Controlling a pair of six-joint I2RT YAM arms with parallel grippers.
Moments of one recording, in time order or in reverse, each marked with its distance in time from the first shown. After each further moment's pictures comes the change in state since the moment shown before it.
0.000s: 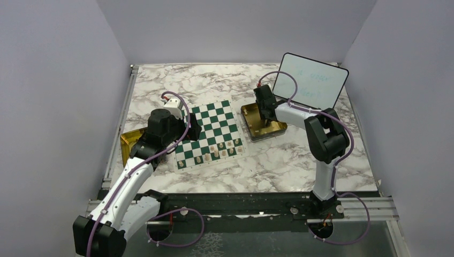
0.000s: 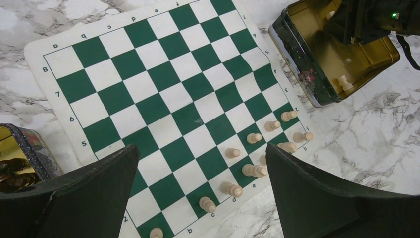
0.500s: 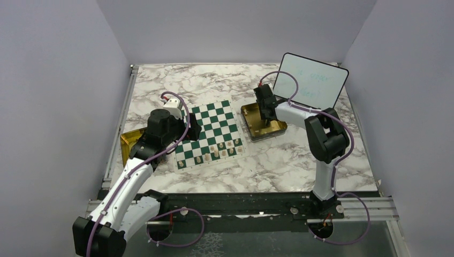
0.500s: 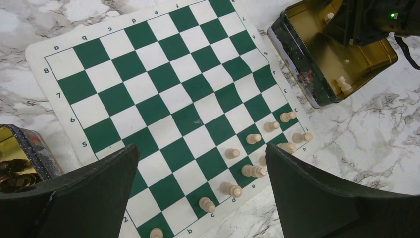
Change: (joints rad) left arm 0.000 -0.008 0.000 0.000 0.000 0.000; right arm -0.011 0.001 0.016 -0.036 -0.008 0.046
